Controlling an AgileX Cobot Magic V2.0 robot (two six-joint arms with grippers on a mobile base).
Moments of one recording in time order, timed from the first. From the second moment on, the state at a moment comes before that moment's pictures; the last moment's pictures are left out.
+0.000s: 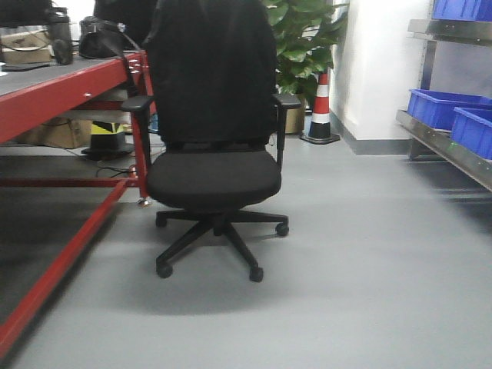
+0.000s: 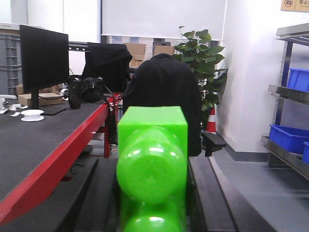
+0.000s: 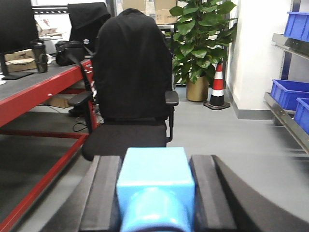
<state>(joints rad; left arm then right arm) 0.06 0.21 -0.48 -0.30 0.21 0.26 0.06 0.41 -0.54 -0.03 0.24 0.11</state>
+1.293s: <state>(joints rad) 0.06 0.21 -0.48 -0.30 0.21 0.26 0.06 0.41 -0.54 -0.03 0.24 0.11</state>
